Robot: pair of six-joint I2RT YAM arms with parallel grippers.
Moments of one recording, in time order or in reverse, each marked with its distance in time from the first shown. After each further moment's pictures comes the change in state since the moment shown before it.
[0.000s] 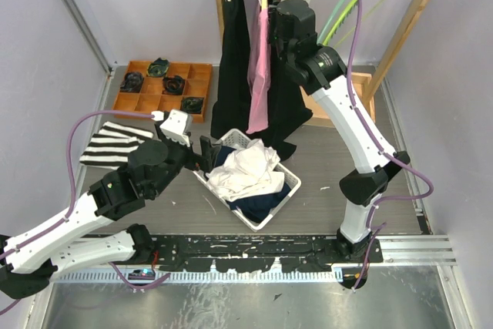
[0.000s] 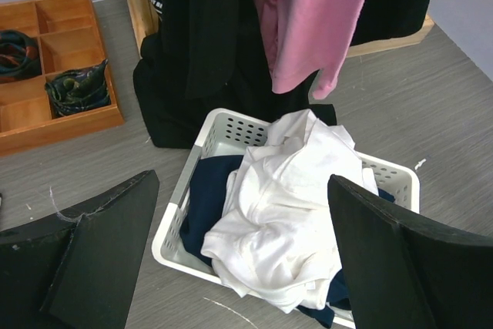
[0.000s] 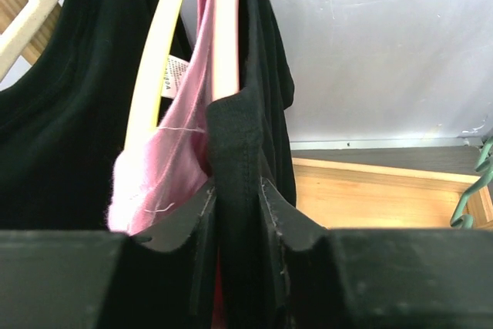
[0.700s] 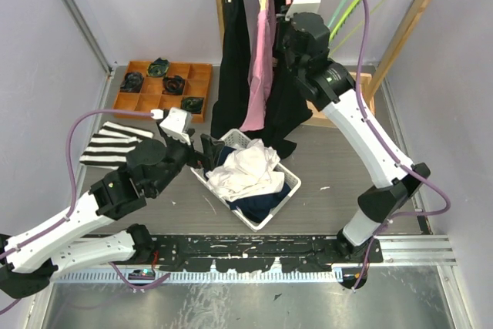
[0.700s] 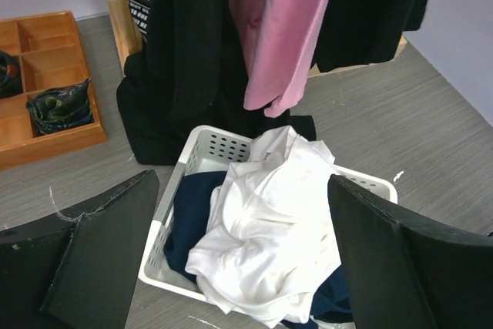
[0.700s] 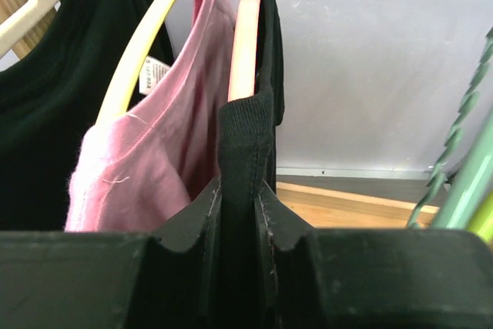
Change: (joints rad) left arm 0.000 0.003 0.000 0.060 0.025 0.001; right arm -0.001 -0.167 -0.308 0.260 -0.016 -0.150
